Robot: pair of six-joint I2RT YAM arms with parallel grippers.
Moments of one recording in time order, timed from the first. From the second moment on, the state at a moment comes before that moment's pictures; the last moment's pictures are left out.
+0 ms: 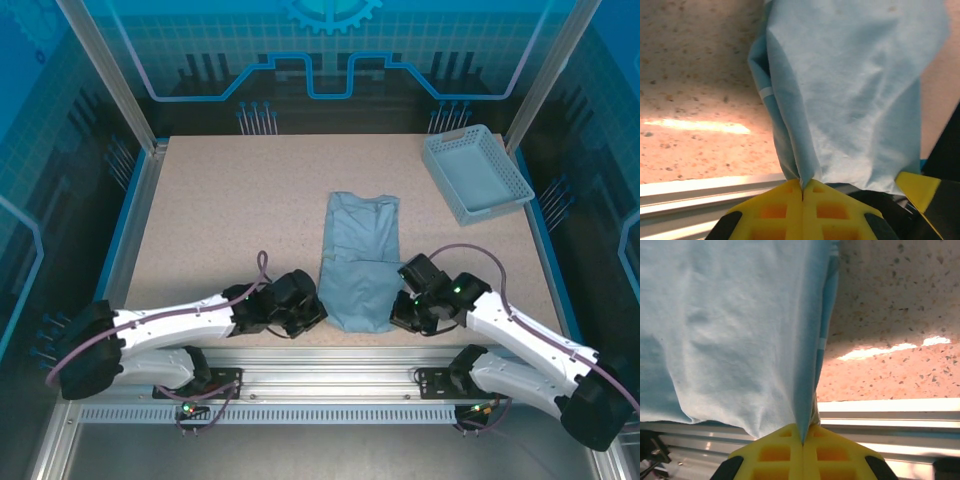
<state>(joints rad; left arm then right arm) -1.02 1.20 0.67 -0.33 0.06 -1.54 0.68 0.96 0.67 -0.95 -0.21 1.06</state>
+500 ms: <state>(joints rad) -0.73 1.31 0.97 -0.35 0.09 -1.43 0.36 1.24 1.11 -1.08 -0.27 0.91</state>
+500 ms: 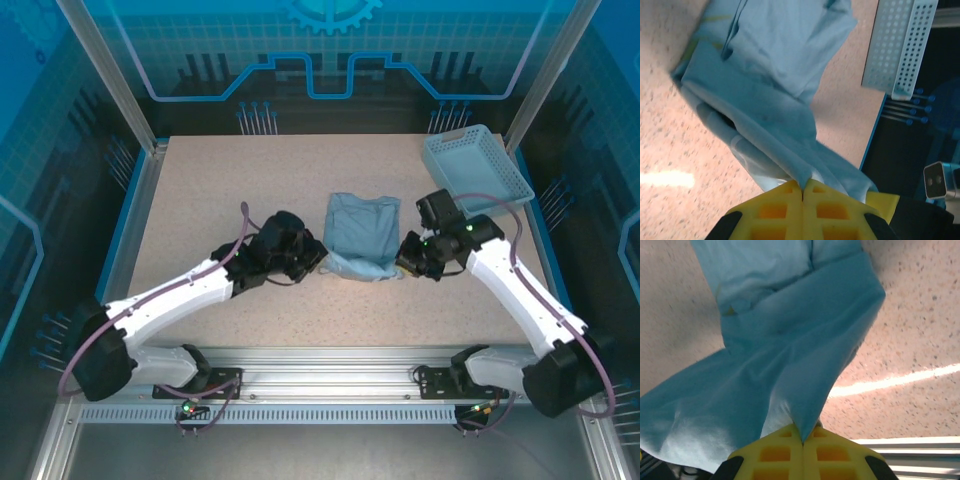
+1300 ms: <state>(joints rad) -0.39 2.23 1.83 -0.34 0.36 -1.27 0.12 2.22 2.01 -1.07 -0.34 0.79</state>
